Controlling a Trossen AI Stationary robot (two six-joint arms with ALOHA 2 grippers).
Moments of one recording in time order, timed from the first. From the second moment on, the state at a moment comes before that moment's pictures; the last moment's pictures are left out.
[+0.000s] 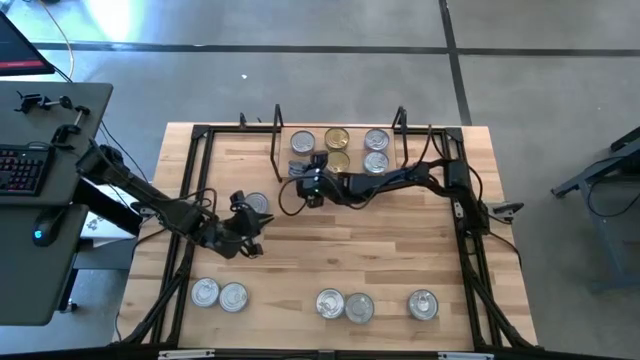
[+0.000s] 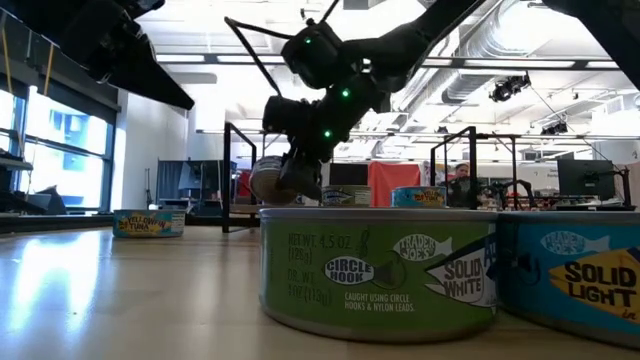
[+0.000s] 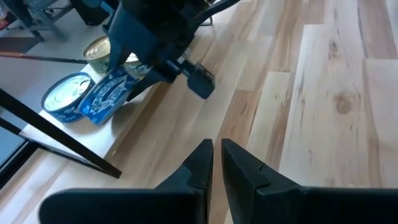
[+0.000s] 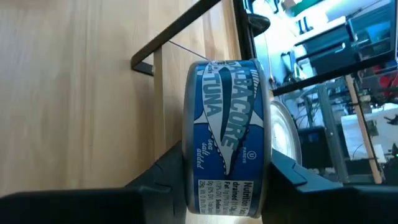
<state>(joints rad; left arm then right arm) -0.51 1.11 0.60 -0.29 -0.85 -0.39 -0.11 2.12 1.41 0.06 0.59 -0.61</state>
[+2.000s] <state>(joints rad) -0.51 1.11 0.60 -0.29 -0.85 -0.42 -0.11 2.09 1.42 -0.05 0.19 -0.14</state>
